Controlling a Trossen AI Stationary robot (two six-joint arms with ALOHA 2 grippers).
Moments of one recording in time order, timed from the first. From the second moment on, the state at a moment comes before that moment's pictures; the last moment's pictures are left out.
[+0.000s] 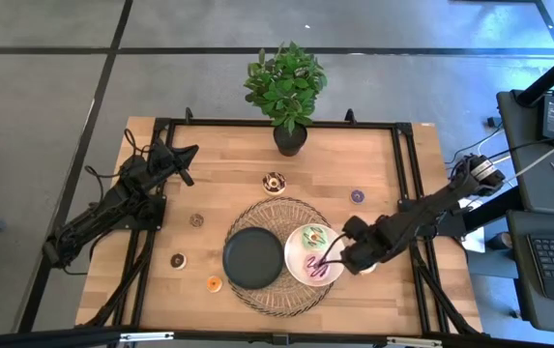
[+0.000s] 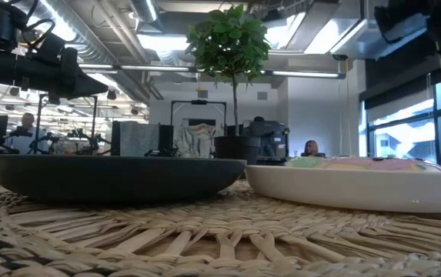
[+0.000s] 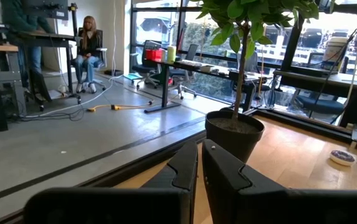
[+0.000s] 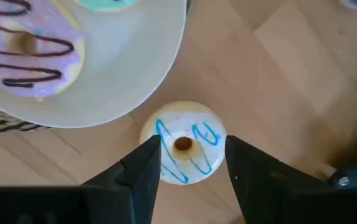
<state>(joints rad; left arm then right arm) 0.73 0.00 0.01 0.03 -0.01 -0.13 0.57 1.52 1.13 -1.16 0.10 1.34</state>
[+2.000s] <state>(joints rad) 0.73 0.00 0.01 0.03 -0.01 -0.13 0.58 1.52 1.06 -1.08 0.05 1.30</state>
